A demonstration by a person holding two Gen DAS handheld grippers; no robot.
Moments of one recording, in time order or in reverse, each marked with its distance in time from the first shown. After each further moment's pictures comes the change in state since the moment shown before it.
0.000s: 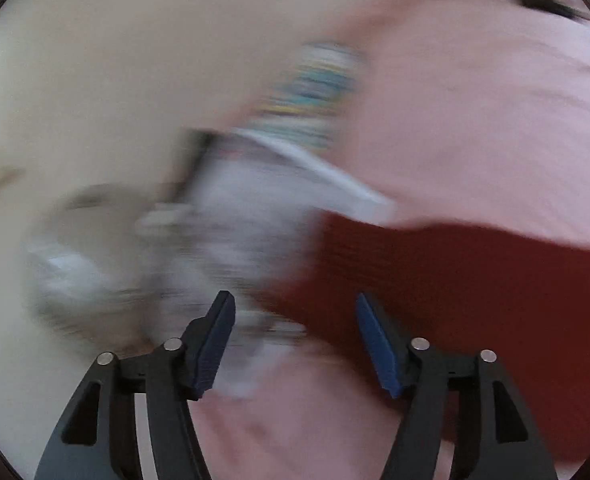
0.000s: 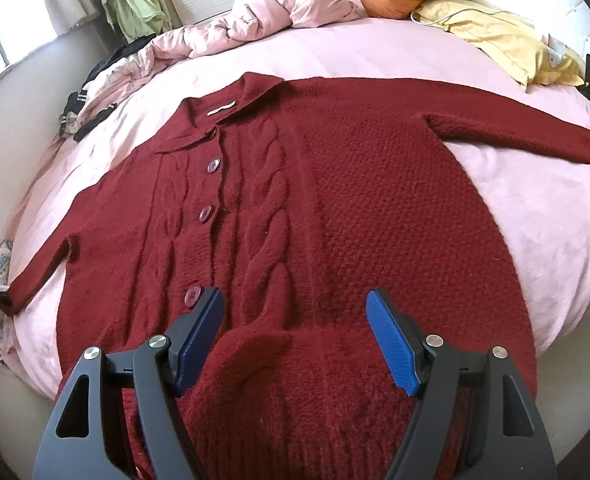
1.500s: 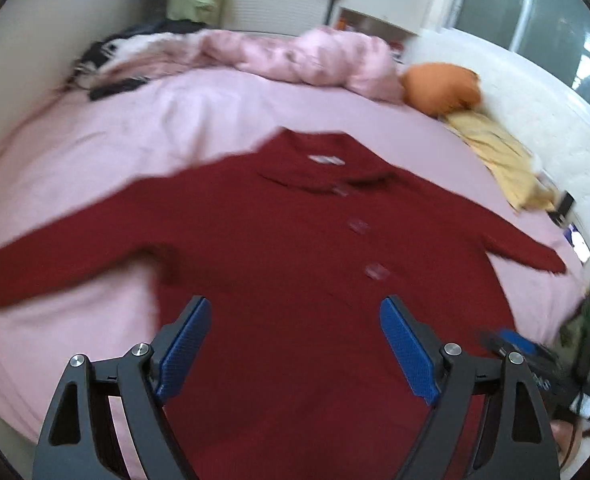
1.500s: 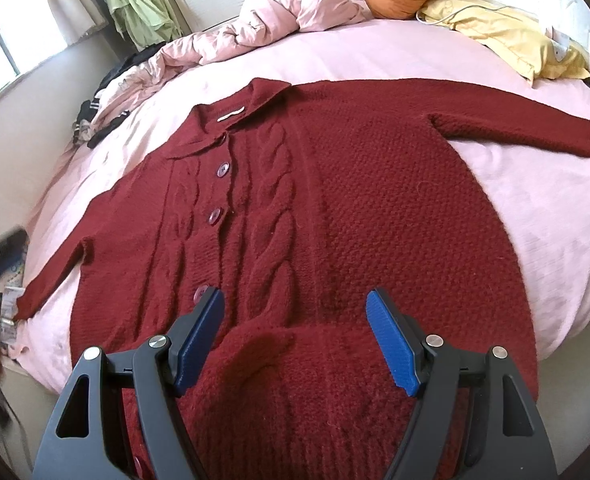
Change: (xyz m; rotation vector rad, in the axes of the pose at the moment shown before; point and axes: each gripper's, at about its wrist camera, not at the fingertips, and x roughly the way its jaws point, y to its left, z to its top) left arm -0.408 -0.101 -0.231 0.426 -0.264 -1.328; right arm -0.006 -0.012 -0.003 0.015 -0.017 0.080
